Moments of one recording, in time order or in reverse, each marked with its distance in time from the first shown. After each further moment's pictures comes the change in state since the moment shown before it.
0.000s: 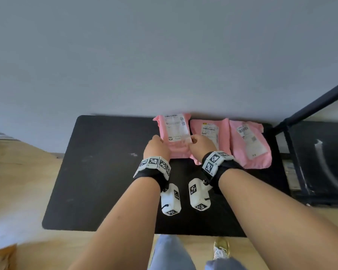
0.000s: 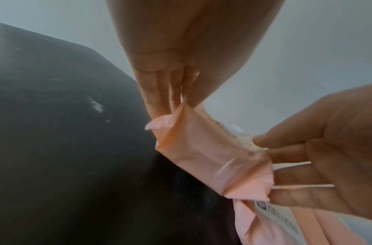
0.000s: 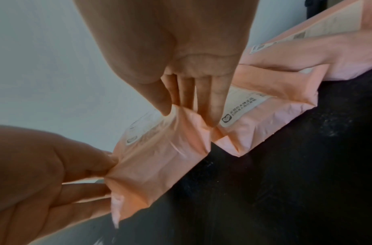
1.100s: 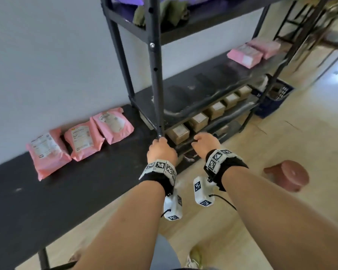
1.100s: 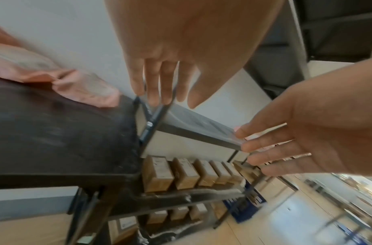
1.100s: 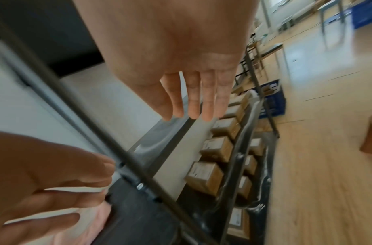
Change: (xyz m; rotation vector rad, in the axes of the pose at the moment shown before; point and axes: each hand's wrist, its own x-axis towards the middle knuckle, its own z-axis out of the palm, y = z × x) left_hand -0.349 0.117 0.250 0.389 -0.199 0.721; right_hand -0.302 0.349 -0.156 0.177 0.503 0.422
